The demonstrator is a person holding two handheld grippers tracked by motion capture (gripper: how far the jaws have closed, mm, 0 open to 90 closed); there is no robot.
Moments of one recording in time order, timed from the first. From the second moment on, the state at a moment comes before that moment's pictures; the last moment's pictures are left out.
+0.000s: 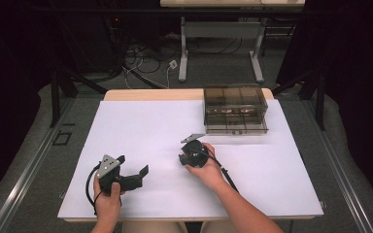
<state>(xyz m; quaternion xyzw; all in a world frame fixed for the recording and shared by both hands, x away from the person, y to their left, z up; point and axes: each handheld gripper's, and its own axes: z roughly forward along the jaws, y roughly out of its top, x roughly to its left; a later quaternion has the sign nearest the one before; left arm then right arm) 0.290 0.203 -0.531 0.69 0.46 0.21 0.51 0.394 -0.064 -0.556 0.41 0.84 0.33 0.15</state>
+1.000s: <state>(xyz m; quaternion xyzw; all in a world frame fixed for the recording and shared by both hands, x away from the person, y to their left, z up) 0.291 0.203 -0.532 0.69 0.46 0.21 0.51 0.391 -0.068 -0.550 0.42 0.83 0.35 0.16</state>
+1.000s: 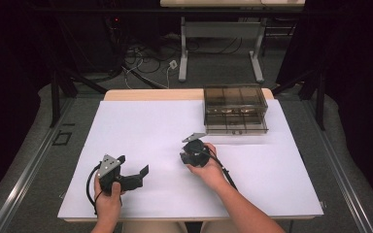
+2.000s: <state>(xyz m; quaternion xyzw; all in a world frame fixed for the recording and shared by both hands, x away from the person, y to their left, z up) 0.292 0.203 -0.532 0.69 0.47 0.21 0.51 0.390 -0.097 -0.525 0.43 0.81 0.37 0.17</state>
